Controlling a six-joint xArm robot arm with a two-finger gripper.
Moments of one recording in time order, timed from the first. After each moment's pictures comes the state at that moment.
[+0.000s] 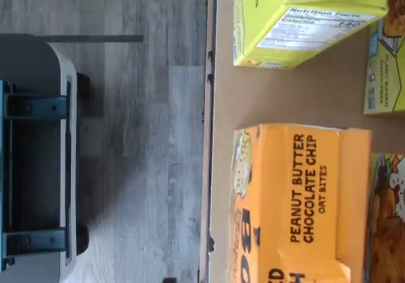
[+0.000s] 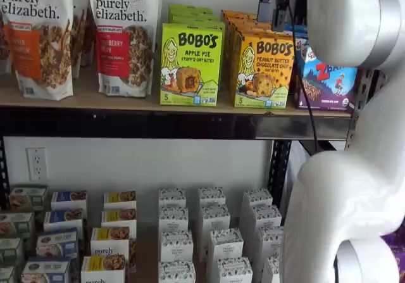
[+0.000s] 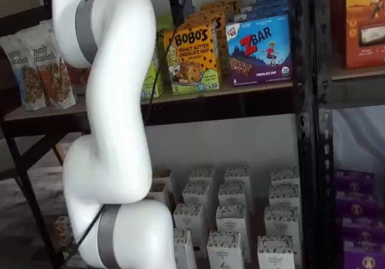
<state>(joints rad) 0.00 0.06 -2.02 0.02 1.96 -1.57</state>
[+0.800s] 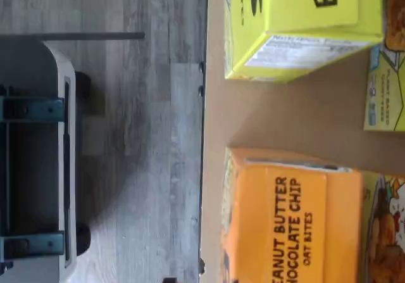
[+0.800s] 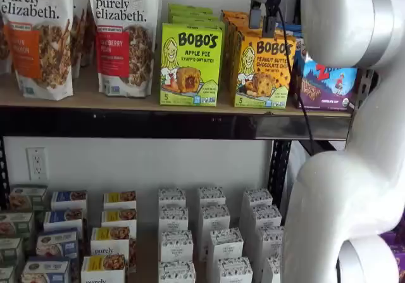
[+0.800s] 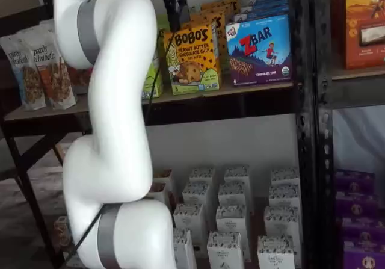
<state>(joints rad) 0.05 0.09 -2.01 -0.01 1.93 -1.52</state>
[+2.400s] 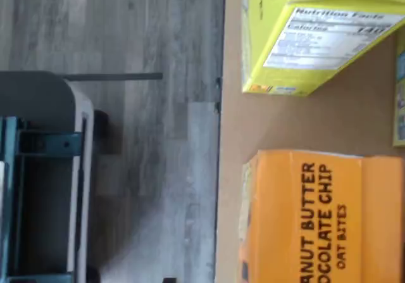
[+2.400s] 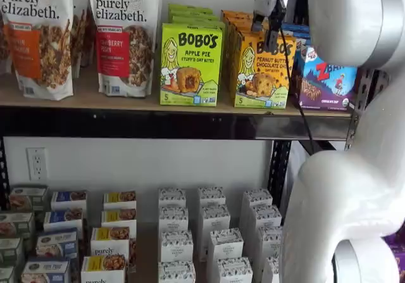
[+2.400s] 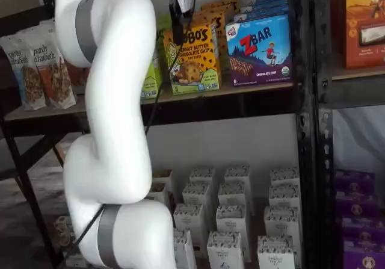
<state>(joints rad) -0.04 0.04 -1.87 0.13 1.87 -1.58</state>
